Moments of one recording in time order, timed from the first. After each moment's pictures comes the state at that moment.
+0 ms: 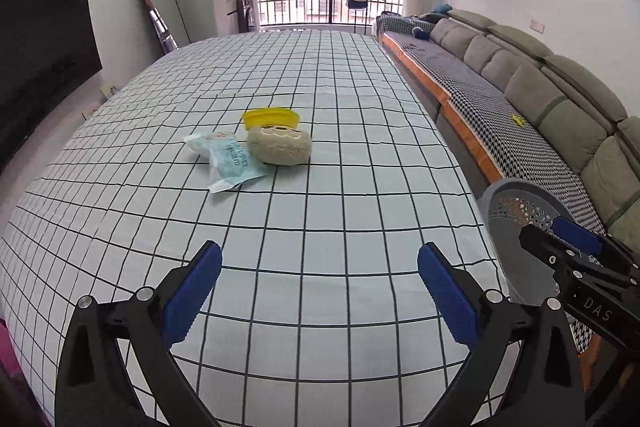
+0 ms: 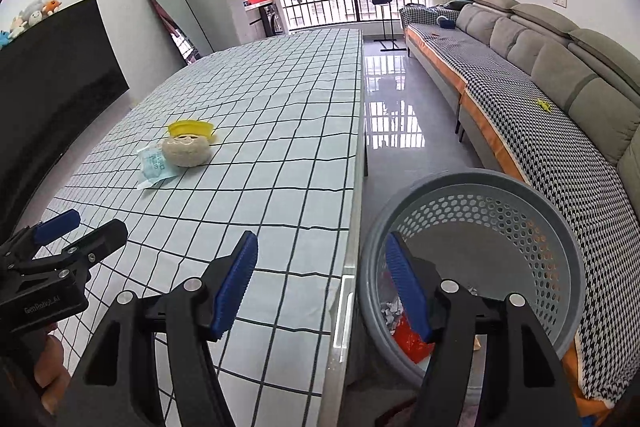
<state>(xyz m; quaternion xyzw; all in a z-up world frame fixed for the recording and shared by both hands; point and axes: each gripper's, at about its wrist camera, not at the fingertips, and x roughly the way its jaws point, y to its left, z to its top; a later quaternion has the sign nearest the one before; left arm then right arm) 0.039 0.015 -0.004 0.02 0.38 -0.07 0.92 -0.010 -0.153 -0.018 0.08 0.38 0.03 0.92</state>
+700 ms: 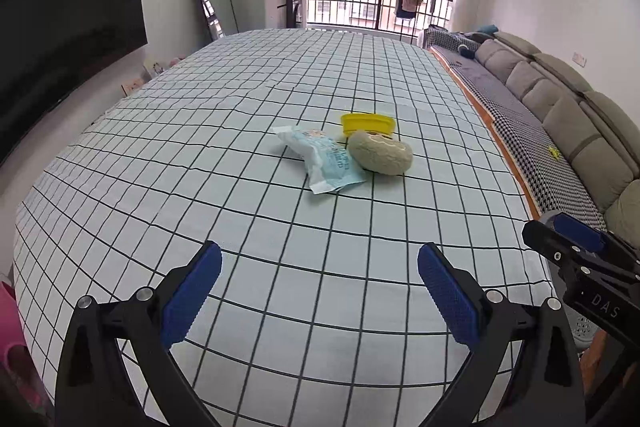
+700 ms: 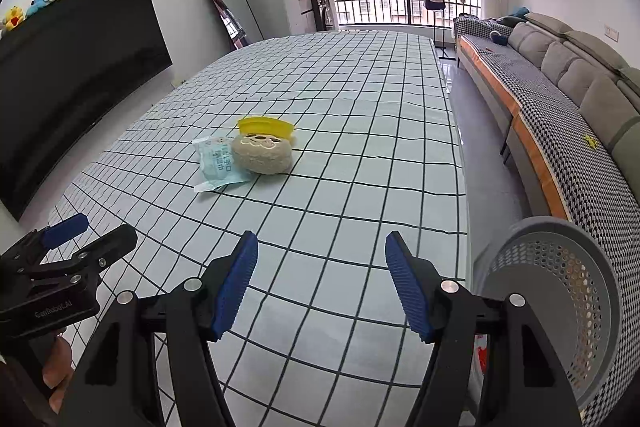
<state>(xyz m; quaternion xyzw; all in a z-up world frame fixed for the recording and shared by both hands) 0.053 0.100 -0.005 -0.02 0.38 0.00 0.92 0.043 -0.064 -0.010 0.04 0.39 0.11 0.92</state>
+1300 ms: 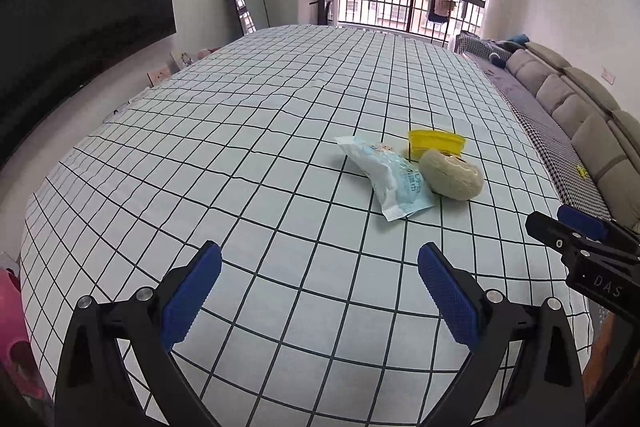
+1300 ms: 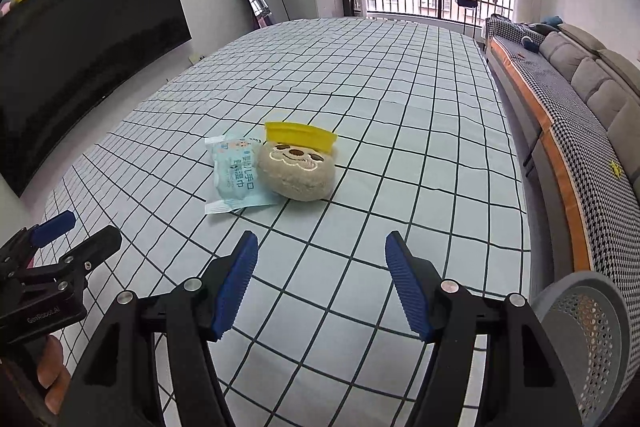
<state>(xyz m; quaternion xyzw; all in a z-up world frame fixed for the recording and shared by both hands) 0.093 0.144 -0.017 -0.03 0.38 0.05 0.92 0.115 -0.017 -0.017 0.00 0.41 0.14 0.90</state>
